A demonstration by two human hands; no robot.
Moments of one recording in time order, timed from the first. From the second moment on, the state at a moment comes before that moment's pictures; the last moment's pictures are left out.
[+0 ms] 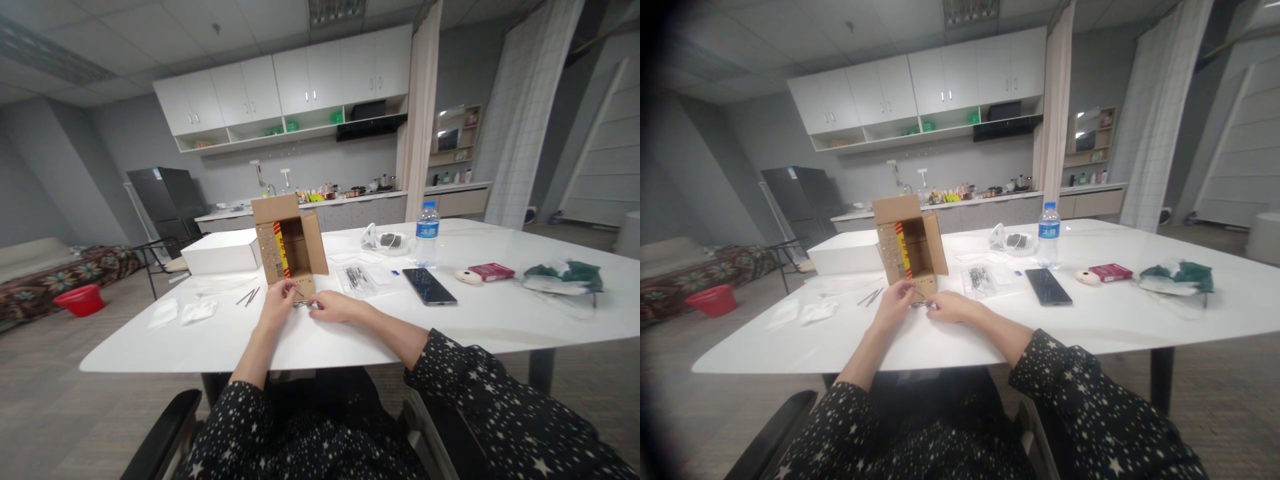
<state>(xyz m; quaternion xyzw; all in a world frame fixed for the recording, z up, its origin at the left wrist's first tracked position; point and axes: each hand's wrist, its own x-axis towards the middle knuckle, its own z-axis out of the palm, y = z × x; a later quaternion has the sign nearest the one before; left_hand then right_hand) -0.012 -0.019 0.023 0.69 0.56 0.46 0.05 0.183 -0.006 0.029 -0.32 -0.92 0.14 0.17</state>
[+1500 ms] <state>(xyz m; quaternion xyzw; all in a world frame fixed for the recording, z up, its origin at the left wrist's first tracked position) -0.014 -0.013 0.014 0.72 0.56 0.41 0.06 0.182 -0.007 0.029 -0.33 -0.92 0.13 0.17</state>
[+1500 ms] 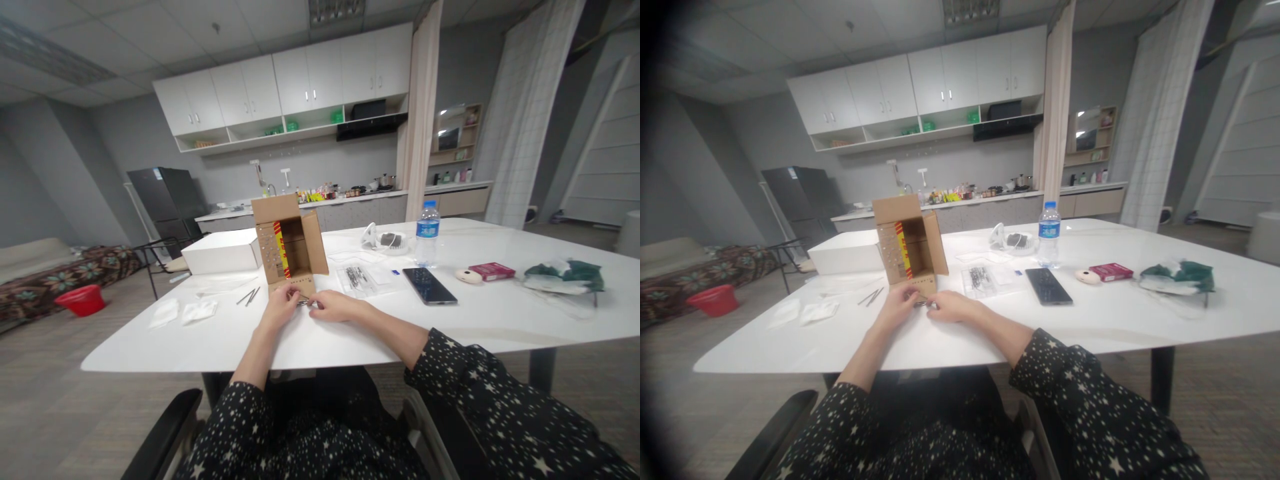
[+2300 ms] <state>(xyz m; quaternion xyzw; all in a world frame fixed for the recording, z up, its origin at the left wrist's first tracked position) -0.016 -0.011 0.012 0.73 0.56 0.40 0.02 0.182 -0.008 0.030 -0.33 -0.92 0.14 0.16</state>
